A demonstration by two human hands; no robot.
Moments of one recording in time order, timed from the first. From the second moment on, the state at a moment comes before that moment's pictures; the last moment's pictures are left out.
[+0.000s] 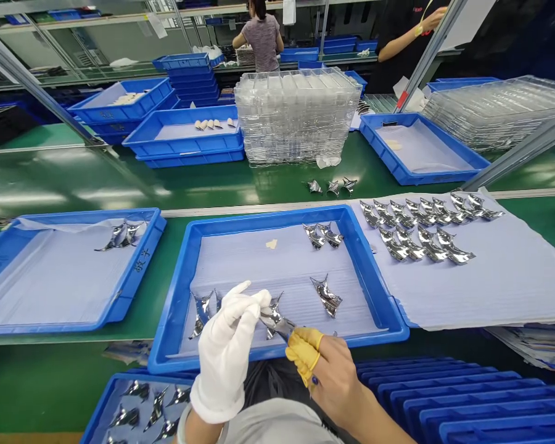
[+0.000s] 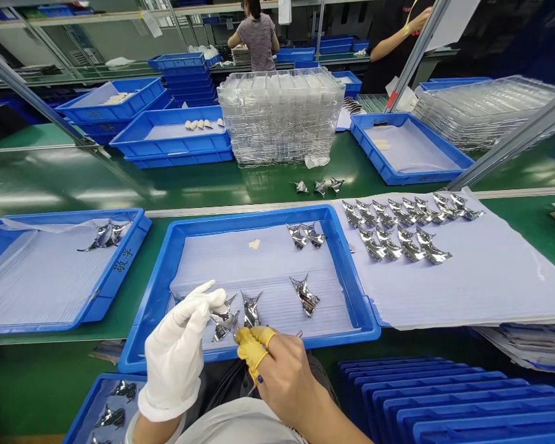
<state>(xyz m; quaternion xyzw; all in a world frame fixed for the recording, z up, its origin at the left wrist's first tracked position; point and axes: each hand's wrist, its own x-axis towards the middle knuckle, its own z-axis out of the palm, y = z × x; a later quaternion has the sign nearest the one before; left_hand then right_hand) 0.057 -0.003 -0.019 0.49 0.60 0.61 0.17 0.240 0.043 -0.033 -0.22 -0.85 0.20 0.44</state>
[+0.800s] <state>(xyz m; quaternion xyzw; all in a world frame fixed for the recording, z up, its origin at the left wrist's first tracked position) 0.043 -0.004 -0.018 0.31 0.65 0.63 0.28 0.211 0.051 -0.021 -0.26 -0.61 0.66 0.35</state>
